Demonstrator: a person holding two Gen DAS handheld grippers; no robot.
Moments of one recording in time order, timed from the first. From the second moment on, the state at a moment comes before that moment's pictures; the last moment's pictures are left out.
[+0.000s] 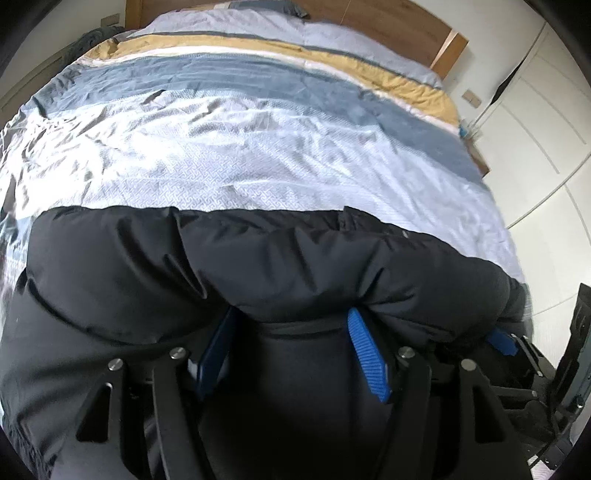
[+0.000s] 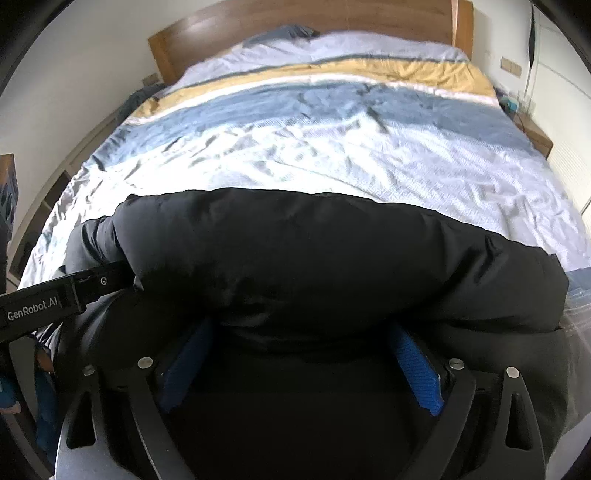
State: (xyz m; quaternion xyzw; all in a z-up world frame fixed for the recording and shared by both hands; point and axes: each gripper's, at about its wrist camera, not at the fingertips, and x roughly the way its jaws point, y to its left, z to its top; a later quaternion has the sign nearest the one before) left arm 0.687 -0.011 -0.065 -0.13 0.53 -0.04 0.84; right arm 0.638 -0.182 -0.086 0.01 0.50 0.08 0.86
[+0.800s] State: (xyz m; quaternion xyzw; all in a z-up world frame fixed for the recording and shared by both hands) left arm 0.689 0.144 -0.073 -0.17 0.56 0.09 0.81; right arm 0.625 -0.370 -0.093 0.05 0.55 -0.10 0.83
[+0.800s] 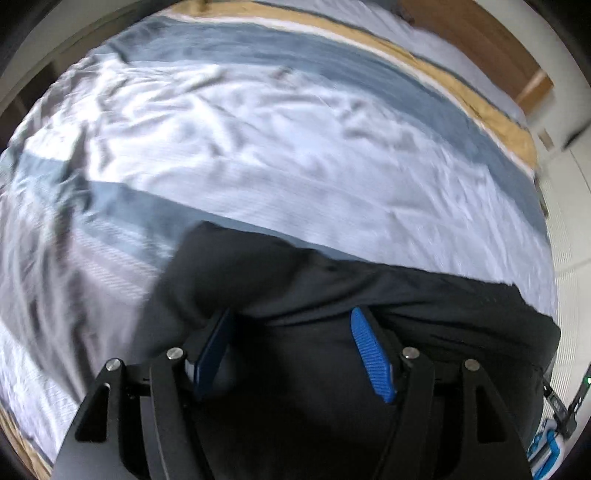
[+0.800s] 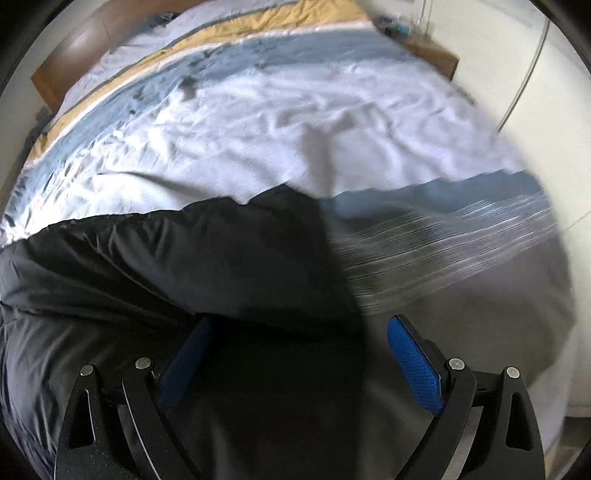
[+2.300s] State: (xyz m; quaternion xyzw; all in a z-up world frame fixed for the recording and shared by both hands) left arm 0.487 0.024 -0.026 -0.05 0.46 0.02 0.88; right arm 0.471 -0.166 -0.039 -0.05 0.45 0.10 0.89
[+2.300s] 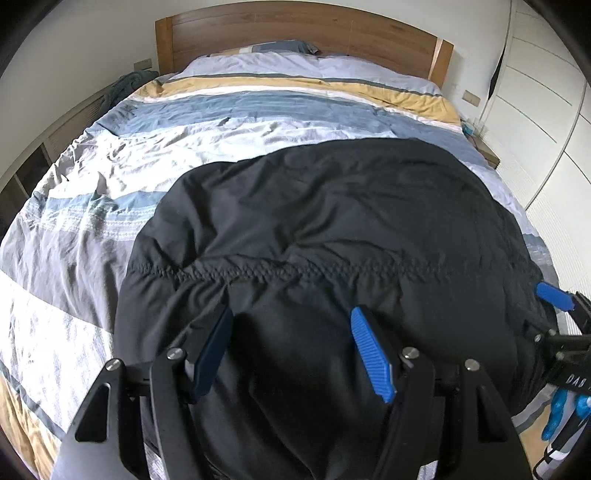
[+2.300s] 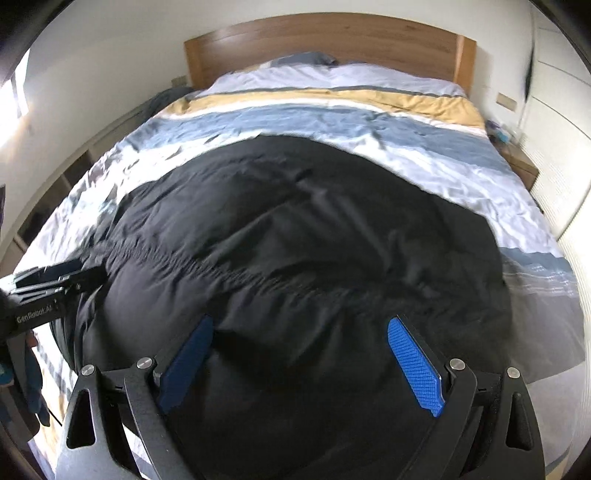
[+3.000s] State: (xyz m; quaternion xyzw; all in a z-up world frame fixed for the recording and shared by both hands) left arm 0.462 0.019 -0.034 -0.02 0.45 0.02 0.89; right arm 0.443 -0.228 -0.062 -0.04 0.49 0.04 0.87
